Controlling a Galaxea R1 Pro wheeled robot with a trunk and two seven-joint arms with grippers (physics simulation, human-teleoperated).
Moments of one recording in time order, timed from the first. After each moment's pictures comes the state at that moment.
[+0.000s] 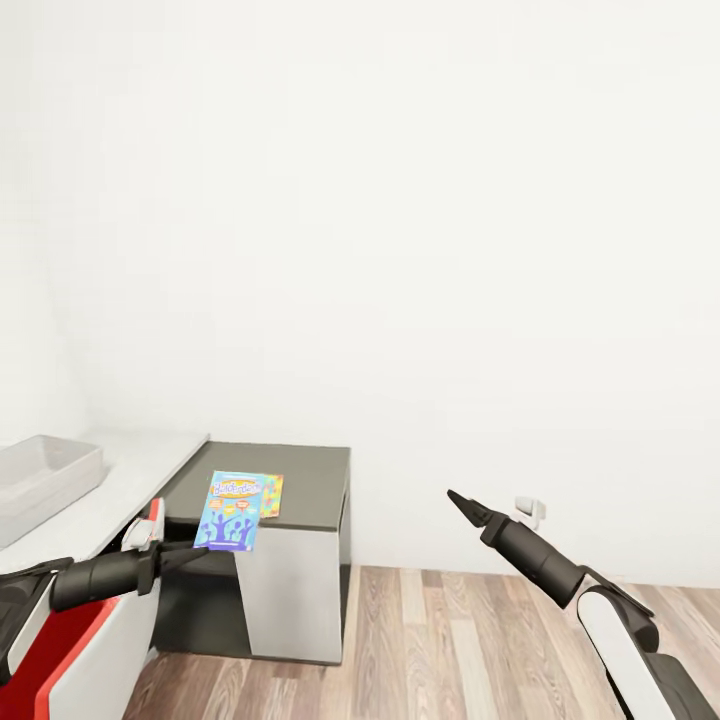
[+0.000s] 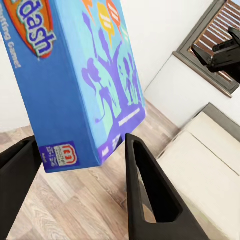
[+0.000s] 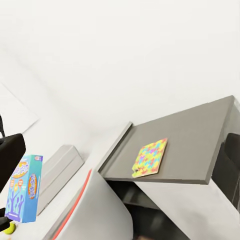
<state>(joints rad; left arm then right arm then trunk) -0.45 0.42 0.18 -0.90 0.18 0.45 -1.47 -0.21 -0.18 -0.02 -1.48 -0.83 0.46 0.47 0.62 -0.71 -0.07</state>
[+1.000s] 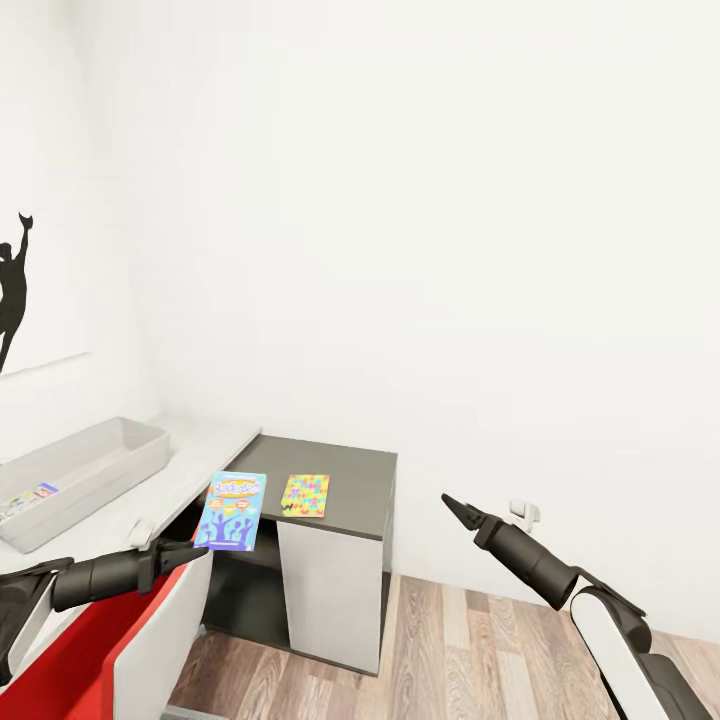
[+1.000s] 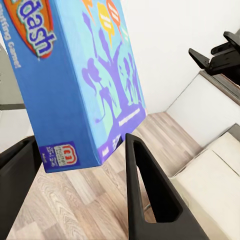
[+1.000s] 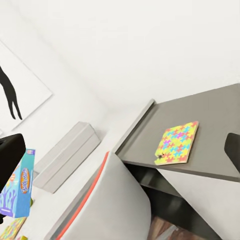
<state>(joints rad) -0.45 0.42 0.18 -0.90 0.18 0.45 -1.47 -0.21 -0.18 0.01 -1.48 -0.83 0.46 0.42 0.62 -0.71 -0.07</state>
